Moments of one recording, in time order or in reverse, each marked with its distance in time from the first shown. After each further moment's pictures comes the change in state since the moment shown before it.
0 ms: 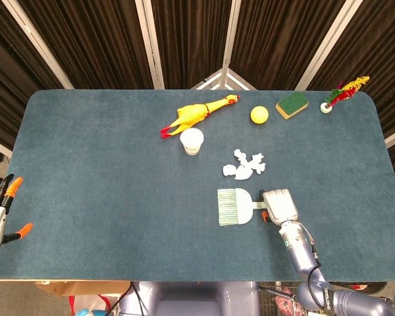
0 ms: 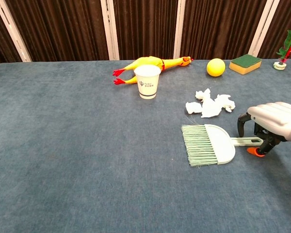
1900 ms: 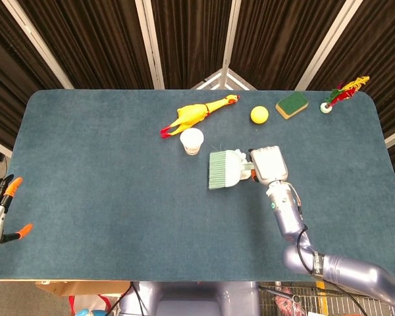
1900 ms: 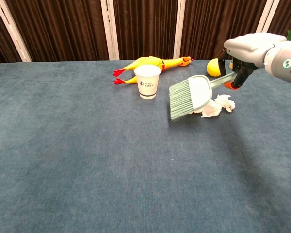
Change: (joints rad) left arm -0.010 0.031 0.000 -0.027 -0.032 -0.045 -0.047; right arm 0.278 0.099 0.186 -0.103 0.295 0.003 -0.261
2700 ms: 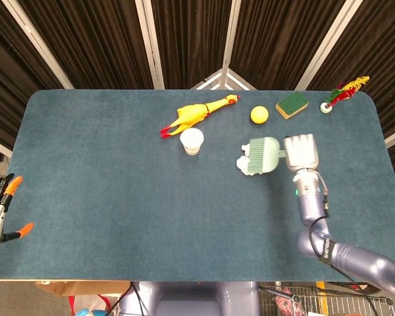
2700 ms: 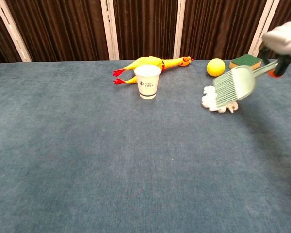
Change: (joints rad) left arm -0.002 0.004 -0.001 -0.008 0.005 0.002 -0.023; right arm 0.032 0.069 -0.088 0.176 0.095 0.052 -0.122
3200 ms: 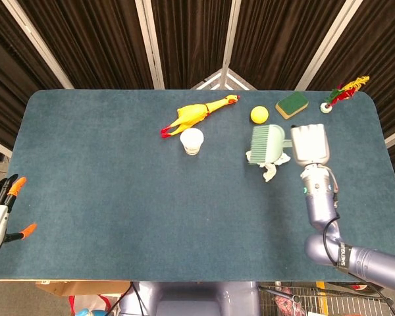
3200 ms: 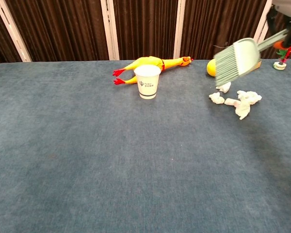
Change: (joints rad) left arm -0.006 -0.004 0.004 -0.007 0.003 -0.009 0.014; right arm 0.007 0.156 0.052 -0.286 0.011 0.098 -0.022
